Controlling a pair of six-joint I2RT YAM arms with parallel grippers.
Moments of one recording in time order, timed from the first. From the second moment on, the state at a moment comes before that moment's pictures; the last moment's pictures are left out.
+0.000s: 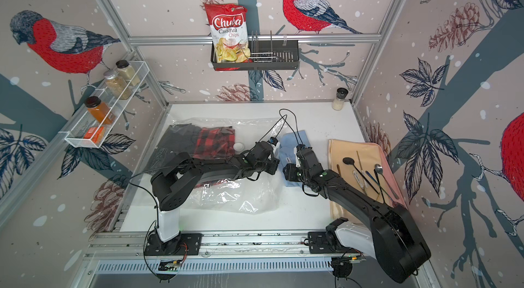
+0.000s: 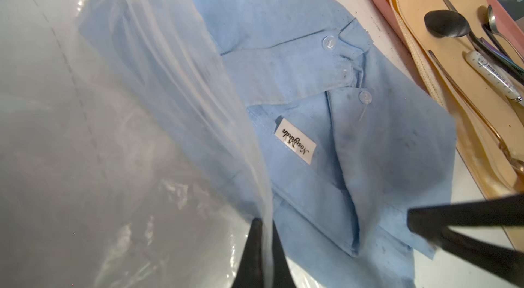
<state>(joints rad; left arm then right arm) -0.91 1.95 1.17 0.03 0.03 -0.39 0.59 1.12 0.52 -0.25 -0.10 0.51</state>
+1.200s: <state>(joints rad) -0.92 1.94 1.16 0.03 0.01 -0.39 0.77 1.17 0.57 -0.37 0.10 0.61</state>
